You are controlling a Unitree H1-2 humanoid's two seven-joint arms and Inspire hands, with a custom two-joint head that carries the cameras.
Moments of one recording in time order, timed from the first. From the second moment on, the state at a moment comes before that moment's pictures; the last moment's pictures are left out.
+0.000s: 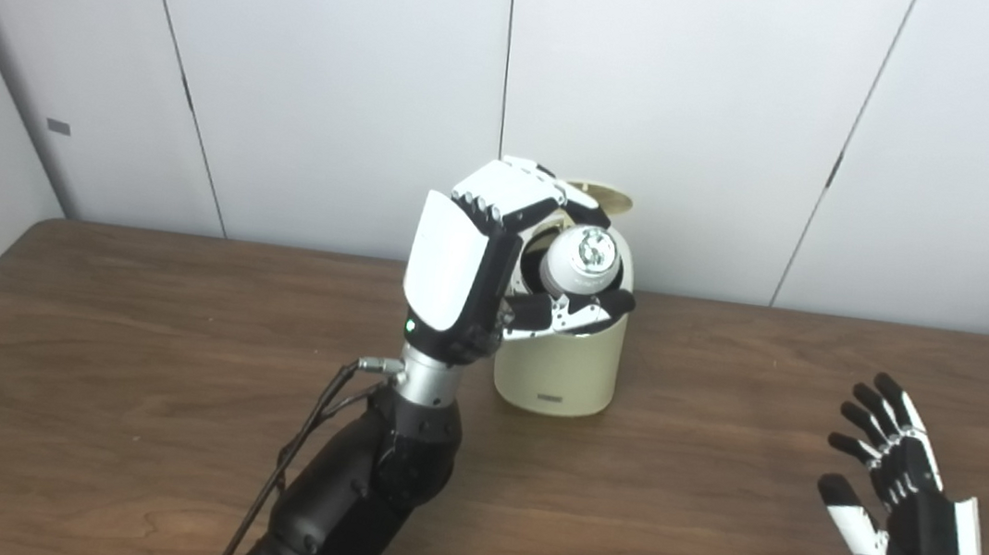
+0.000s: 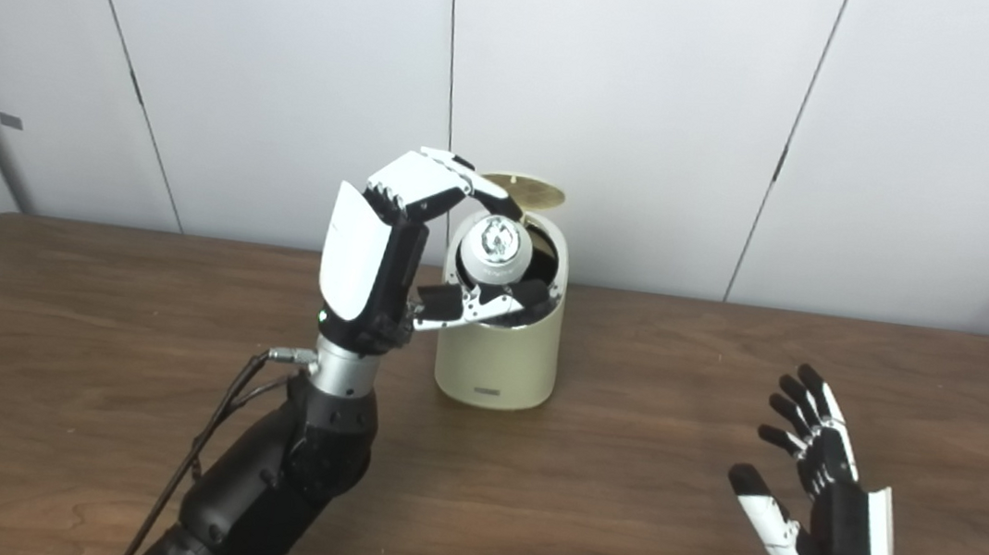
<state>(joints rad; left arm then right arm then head) -0.57 0.08 -0.35 0.29 0.87 -0.45 0.80 0.01 -0.12 -0.11 -0.02 -0.14 -0.37 -0.12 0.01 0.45</state>
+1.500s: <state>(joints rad) -0.86 0.24 -0.71 0.71 0.67 -0.46 1.03 0.00 -0.11 -0.08 -0.02 -0.15 -0.40 -0.17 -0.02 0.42</state>
